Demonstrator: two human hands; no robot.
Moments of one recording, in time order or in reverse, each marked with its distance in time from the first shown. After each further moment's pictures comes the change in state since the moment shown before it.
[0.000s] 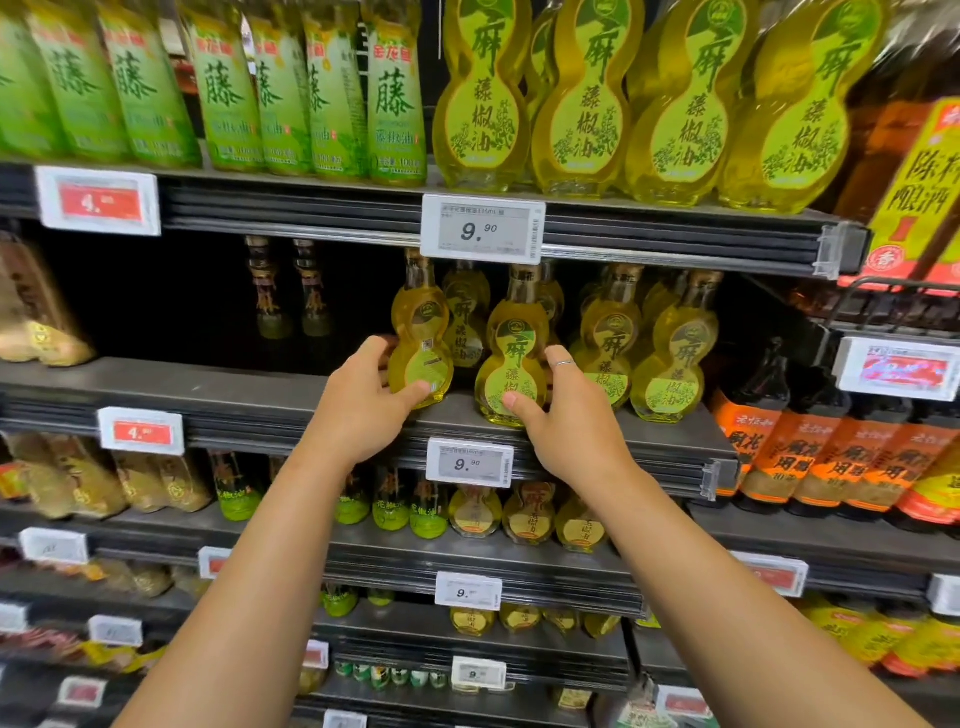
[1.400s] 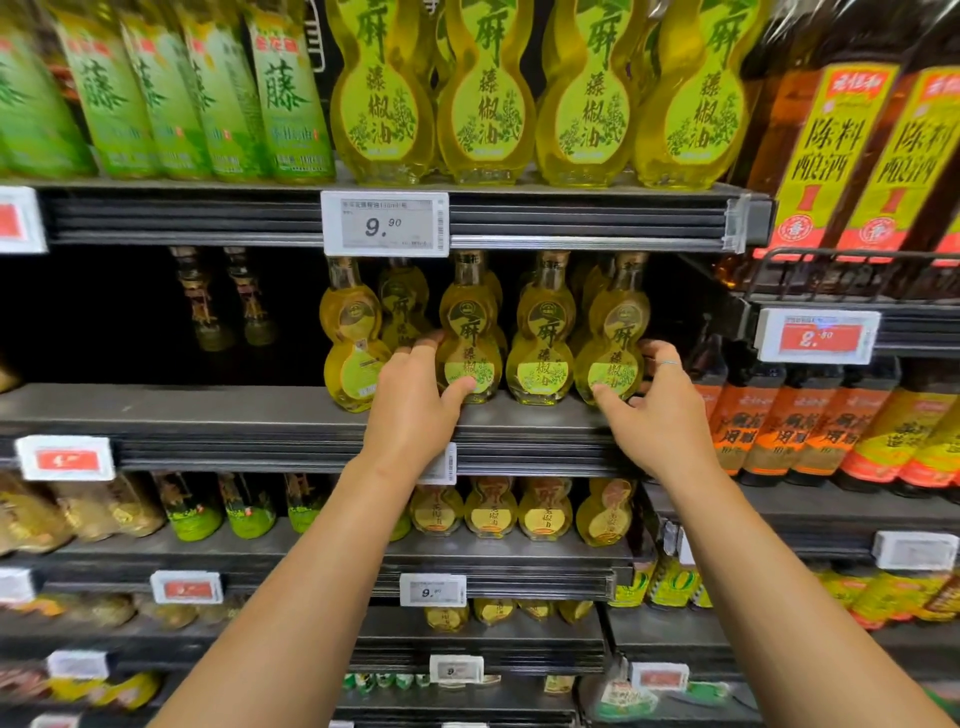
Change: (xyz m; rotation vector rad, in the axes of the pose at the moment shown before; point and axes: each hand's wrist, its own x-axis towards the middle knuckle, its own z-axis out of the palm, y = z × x) left_hand 0.000 0.044 0.095 0.370 0.083 0.208; right_hand -0.006 0.104 -0.079 0.072 0.227 0.201
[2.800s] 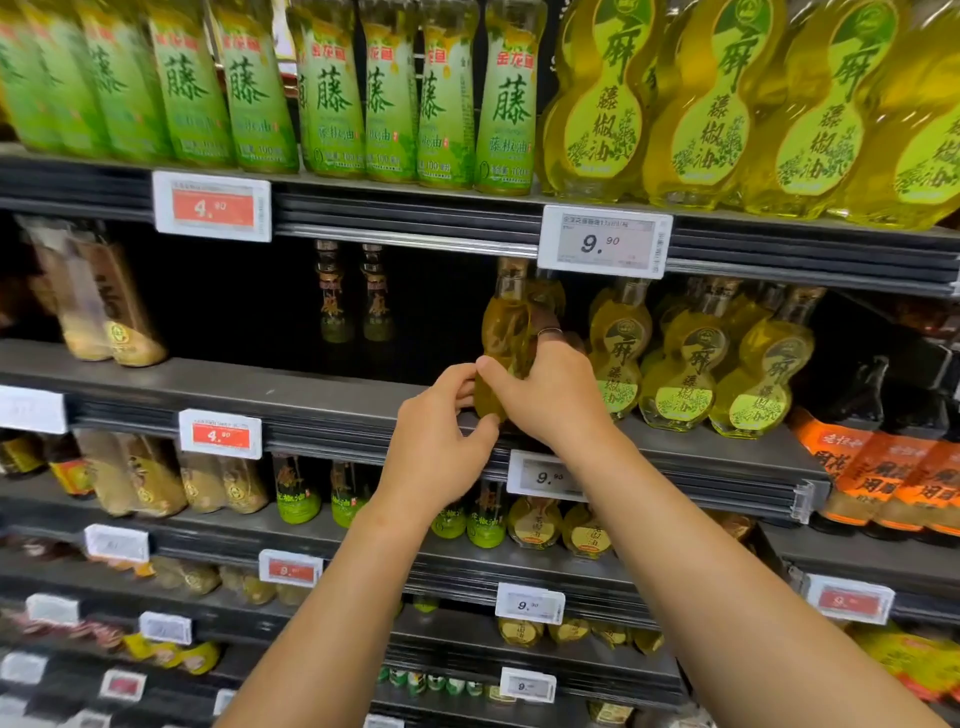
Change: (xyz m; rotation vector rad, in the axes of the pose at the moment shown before) left_hand -0.032 -0.097 -0.069 -0.325 0.011 0.018; right_hand -0.035 -0.177 0.151 -0.041 -0.176 -0.275
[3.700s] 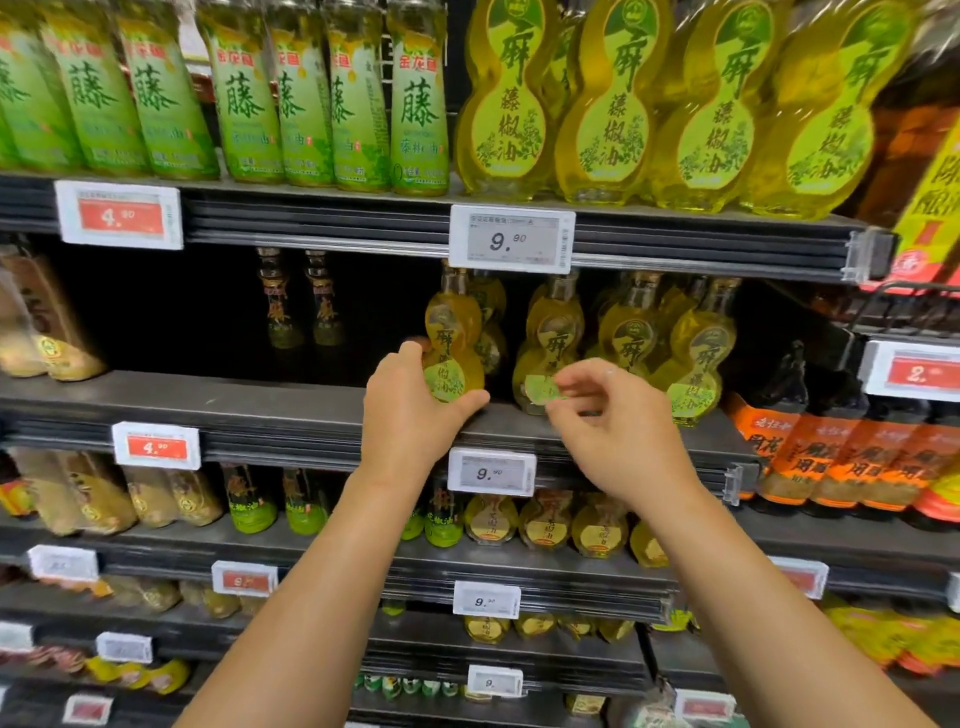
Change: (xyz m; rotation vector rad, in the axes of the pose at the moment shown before) left_hand 0.031 0.031 0.032 0.265 0.166 -0.101; right_hand -0.048 0.076 -0.085 0.077 0.052 -0.001
